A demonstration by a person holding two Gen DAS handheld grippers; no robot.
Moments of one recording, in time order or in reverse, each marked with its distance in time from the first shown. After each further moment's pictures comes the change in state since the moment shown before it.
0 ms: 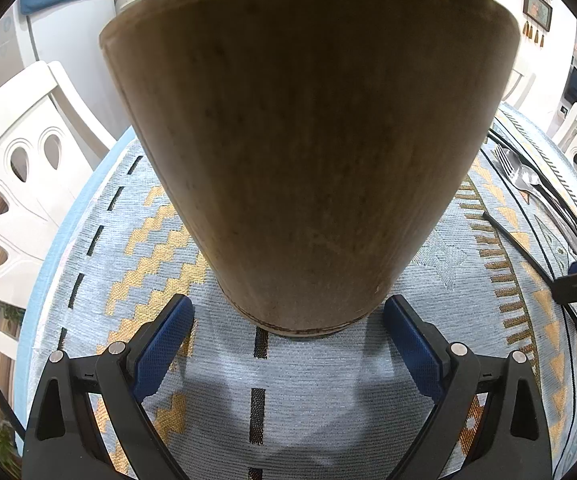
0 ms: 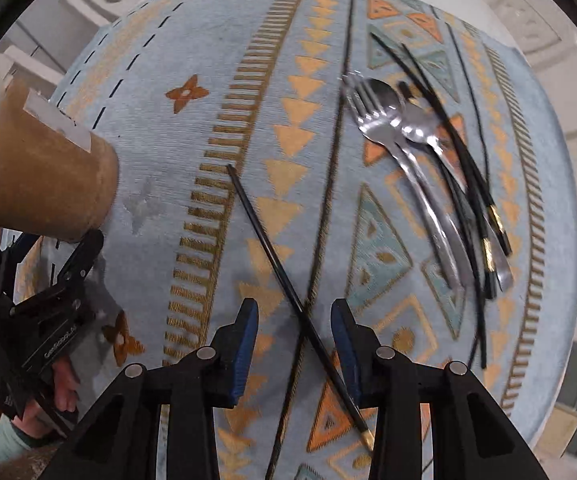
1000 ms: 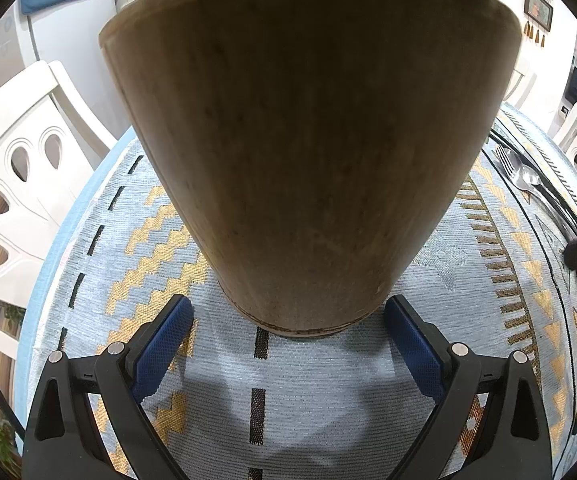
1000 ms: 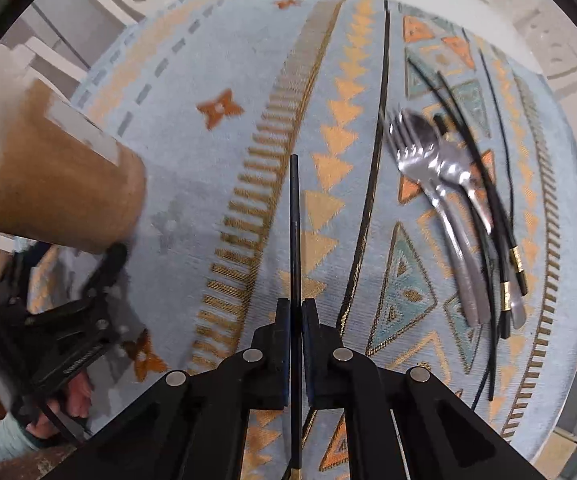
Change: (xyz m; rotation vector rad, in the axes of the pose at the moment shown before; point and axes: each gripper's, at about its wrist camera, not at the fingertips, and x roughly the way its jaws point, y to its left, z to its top) left arm -0.001 -0.001 0.001 0.001 0.000 0.001; right arm -0.020 0.000 0.010 -0.058 -0.065 0.042
